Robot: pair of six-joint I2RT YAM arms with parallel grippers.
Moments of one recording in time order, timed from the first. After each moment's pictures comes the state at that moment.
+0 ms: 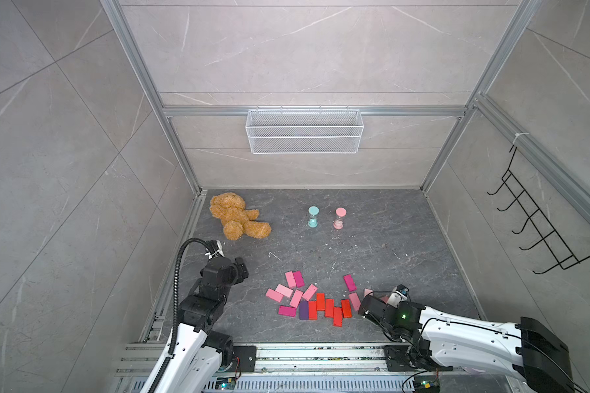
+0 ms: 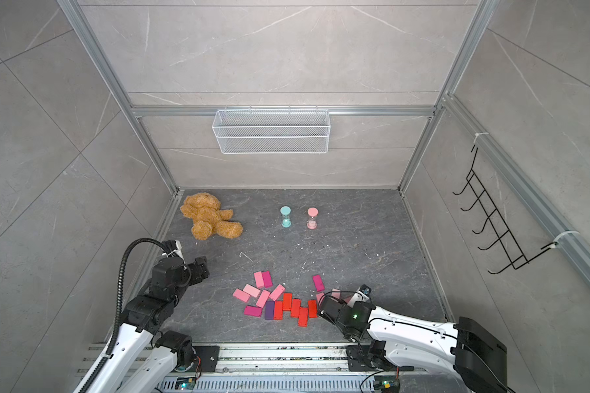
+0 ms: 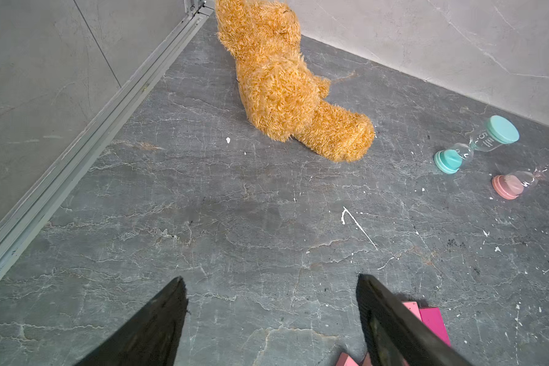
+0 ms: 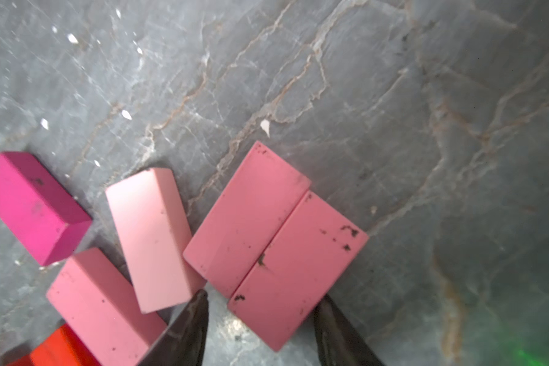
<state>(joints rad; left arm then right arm) -0.29 0.62 0.58 -0.60 -0.32 -0.44 1.05 0.99 0.37 -0.76 0.45 1.67</state>
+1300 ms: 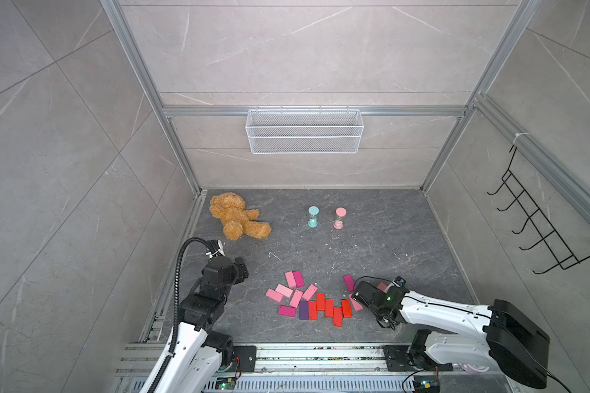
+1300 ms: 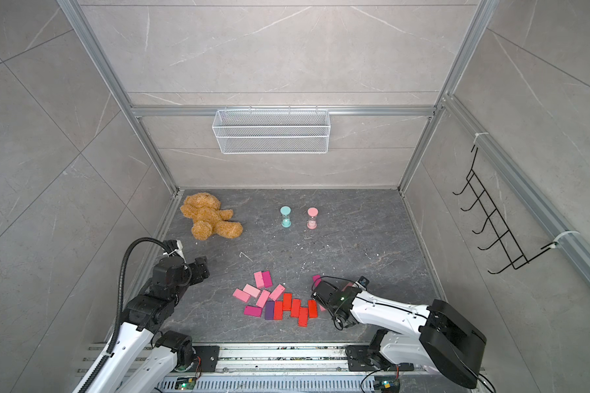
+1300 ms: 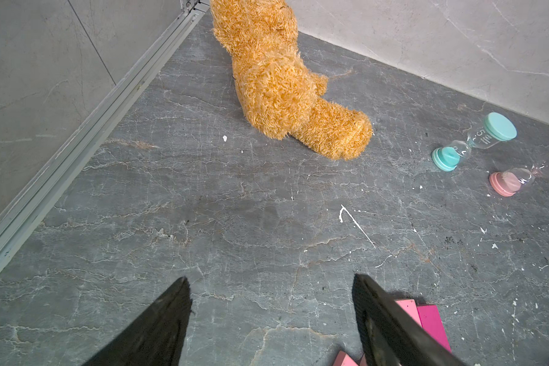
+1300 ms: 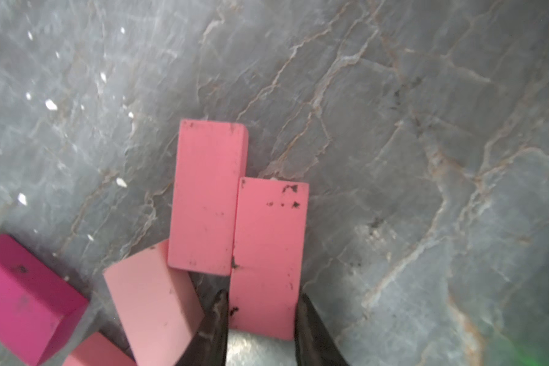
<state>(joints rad) -0.29 0.62 0.58 -0.60 -0.31 -0.44 0.91 1.26 0.52 -0.76 0.42 1.57</state>
